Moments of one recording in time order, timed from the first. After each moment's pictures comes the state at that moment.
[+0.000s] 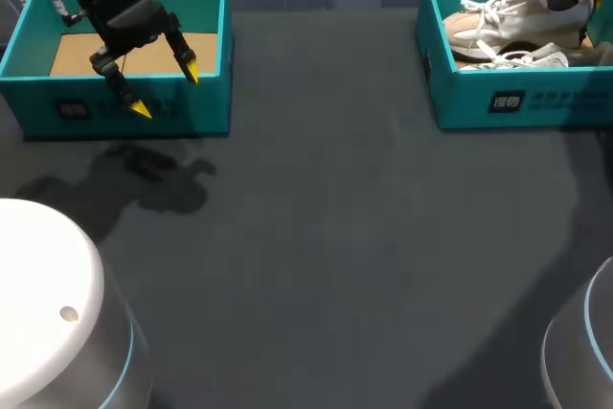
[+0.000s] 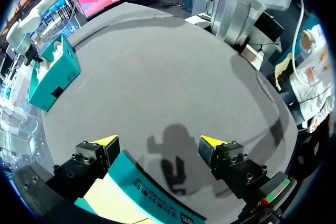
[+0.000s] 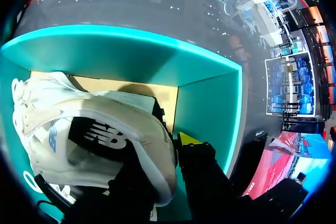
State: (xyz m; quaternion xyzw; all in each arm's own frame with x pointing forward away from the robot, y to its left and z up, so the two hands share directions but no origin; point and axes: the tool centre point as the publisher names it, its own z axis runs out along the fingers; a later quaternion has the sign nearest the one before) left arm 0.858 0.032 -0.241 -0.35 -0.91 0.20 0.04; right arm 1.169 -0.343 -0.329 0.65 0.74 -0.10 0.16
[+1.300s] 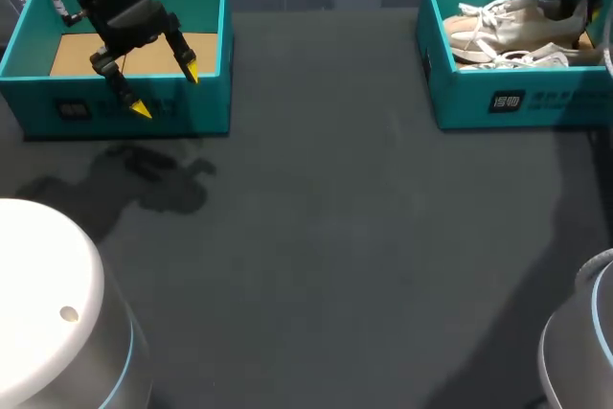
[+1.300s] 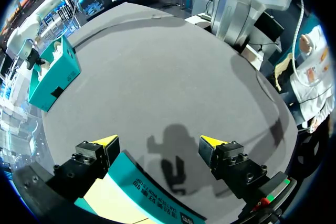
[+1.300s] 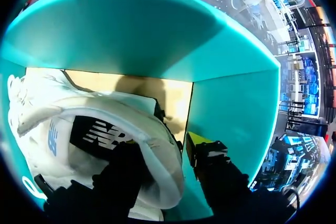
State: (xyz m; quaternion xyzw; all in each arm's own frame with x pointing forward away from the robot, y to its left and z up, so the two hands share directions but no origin) left arm 0.858 0.032 -0.241 -0.35 -0.91 0.20 0.04; right arm 1.168 -0.338 -0.360 0.65 0.74 -0.11 0.11
